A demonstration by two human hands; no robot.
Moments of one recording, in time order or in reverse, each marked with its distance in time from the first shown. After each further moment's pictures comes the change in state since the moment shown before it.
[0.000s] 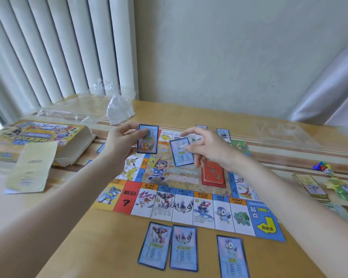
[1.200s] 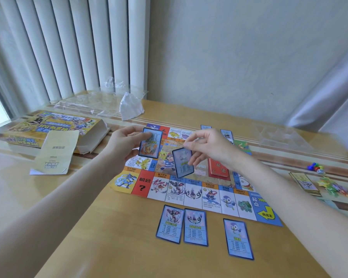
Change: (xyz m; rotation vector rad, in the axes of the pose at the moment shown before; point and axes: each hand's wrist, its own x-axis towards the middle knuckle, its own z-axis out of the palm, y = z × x) left_hand -0.039 0.007 -0.036 -0.003 -0.075 -0.063; right_hand -0.027 -0.033 0.033 0.036 -0.007 0.000
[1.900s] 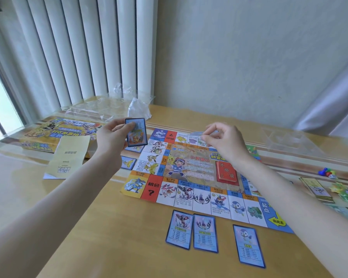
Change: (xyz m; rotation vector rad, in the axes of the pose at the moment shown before) left_hand 0.008 0.014 -0.021 -0.119 0.363 0.147; right_hand 0.014 0.004 -0.003 -0.266 0.506 -0.143
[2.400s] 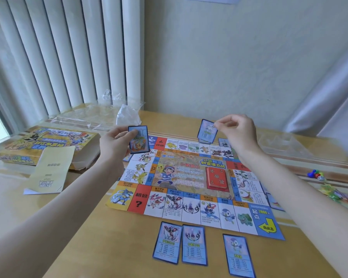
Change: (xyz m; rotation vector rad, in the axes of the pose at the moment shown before) left_hand 0.002 -0.006 0.033 0.023 -0.068 0.004; right_hand 0.030 0.015 -0.040 0.048 0.289 0.060
